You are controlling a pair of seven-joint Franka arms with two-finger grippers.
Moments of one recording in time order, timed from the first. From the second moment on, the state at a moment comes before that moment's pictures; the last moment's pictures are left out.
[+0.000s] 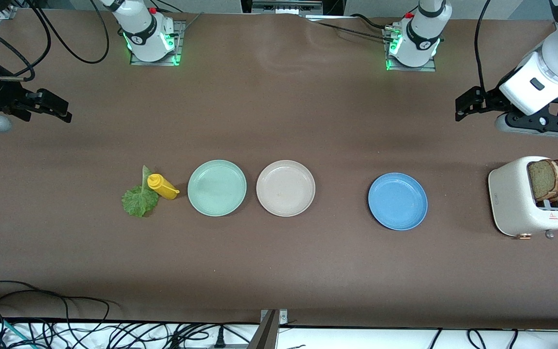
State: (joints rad) left arm -0.01 0.02 -0.12 -1.59 -0.03 1.54 -0.05; right arm -0.06 0.01 0.10 -1.61 0.03 1.58 0.08
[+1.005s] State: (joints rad) left arm -0.02 0.02 -0.12 -1.59 -0.03 1.54 -0.05; right arm -0.07 0.02 0.09 -1.61 0.04 1.57 0.06
